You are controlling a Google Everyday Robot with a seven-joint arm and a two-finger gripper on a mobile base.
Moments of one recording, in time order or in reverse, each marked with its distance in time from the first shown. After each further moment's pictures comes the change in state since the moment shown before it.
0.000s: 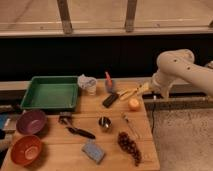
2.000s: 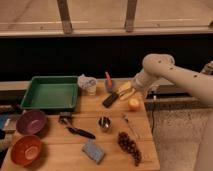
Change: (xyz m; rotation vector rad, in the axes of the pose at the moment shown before) arm -0.015 0.107 0.051 -0.227 0.043 -0.051
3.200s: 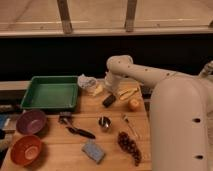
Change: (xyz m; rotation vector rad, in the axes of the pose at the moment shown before) arm -0.010 0.118 0.100 0.013 0.145 -0.189
